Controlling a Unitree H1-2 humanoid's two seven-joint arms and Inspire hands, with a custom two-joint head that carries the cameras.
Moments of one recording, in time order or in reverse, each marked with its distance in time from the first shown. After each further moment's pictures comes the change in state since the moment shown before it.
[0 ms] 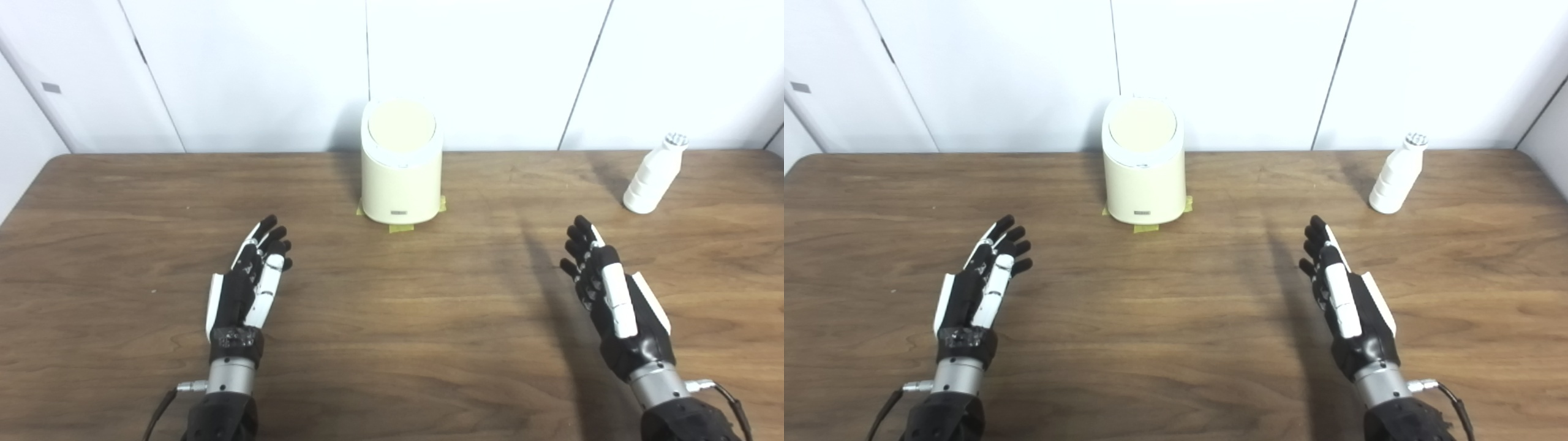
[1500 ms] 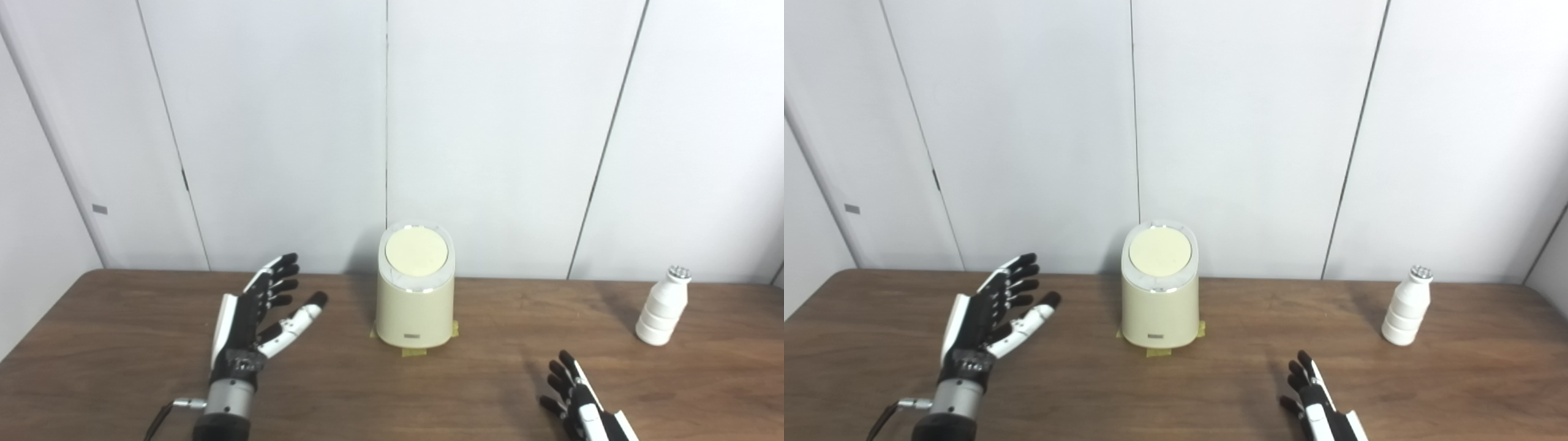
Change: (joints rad) left arm -0.371 0.093 -0.012 0.134 0.230 0.060 -0.005; right arm -0.034 0.030 0.047 0.256 -0.051 -0.275 -0.044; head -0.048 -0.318
